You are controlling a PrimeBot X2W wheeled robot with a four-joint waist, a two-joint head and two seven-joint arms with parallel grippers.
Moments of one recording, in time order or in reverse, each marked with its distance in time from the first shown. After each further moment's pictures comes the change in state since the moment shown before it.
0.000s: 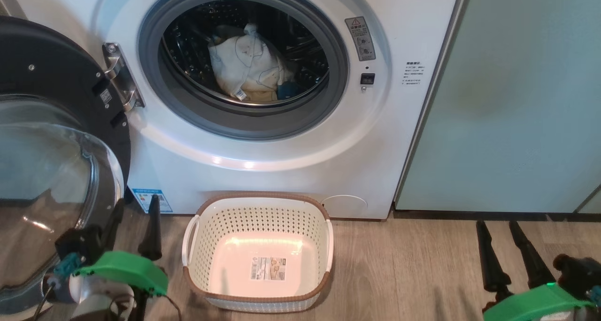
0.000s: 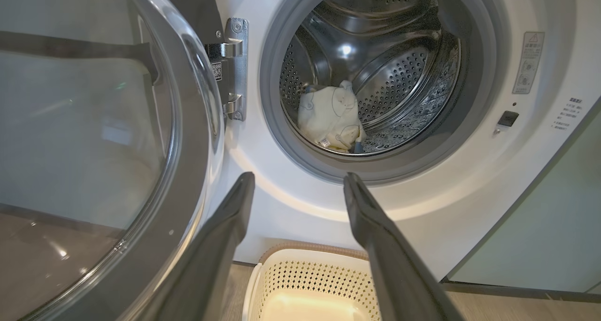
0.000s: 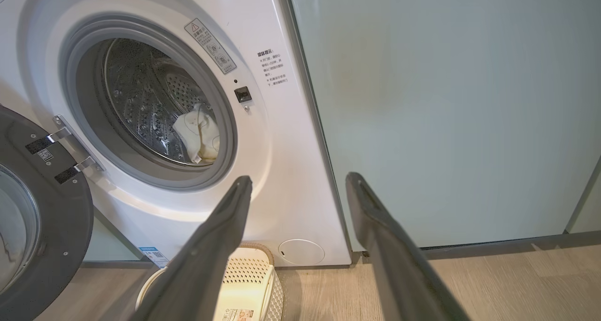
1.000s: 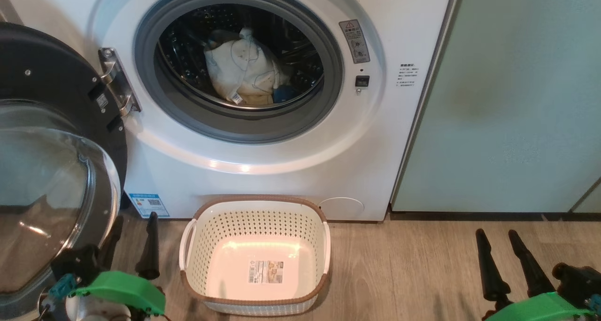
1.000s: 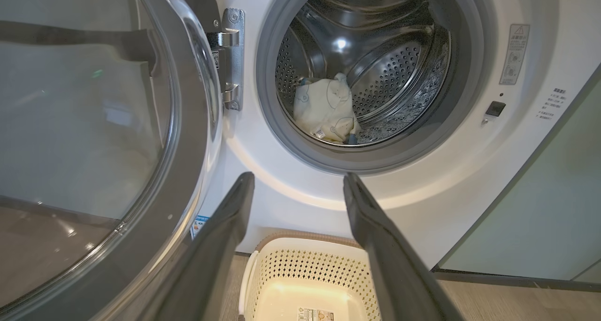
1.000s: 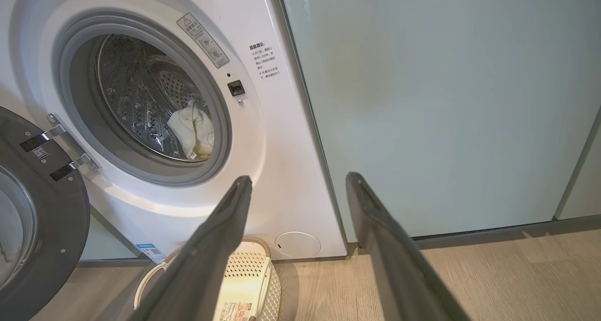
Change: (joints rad) left arm 0.102 -0.001 0.001 -0.081 -0.016 0.000 0.000; right arm 0.035 0.002 -0.003 -0.004 0.000 0.000 0.000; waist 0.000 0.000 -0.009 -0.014
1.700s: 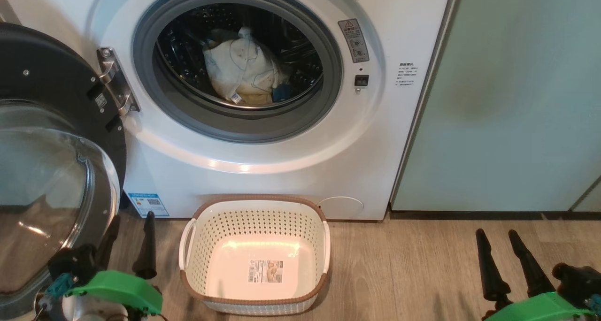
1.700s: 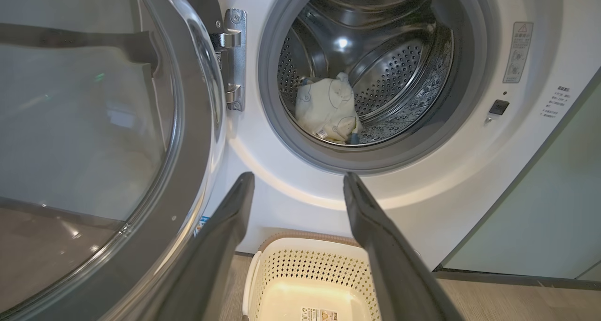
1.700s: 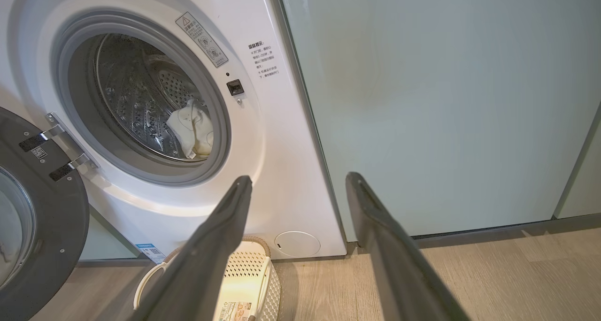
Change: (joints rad) left arm -0.001 0.012 0.000 0.002 -0.003 0.000 0.000; right arm 0.000 0.001 0.000 0.000 0.000 0.000 0.000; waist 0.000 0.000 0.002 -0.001
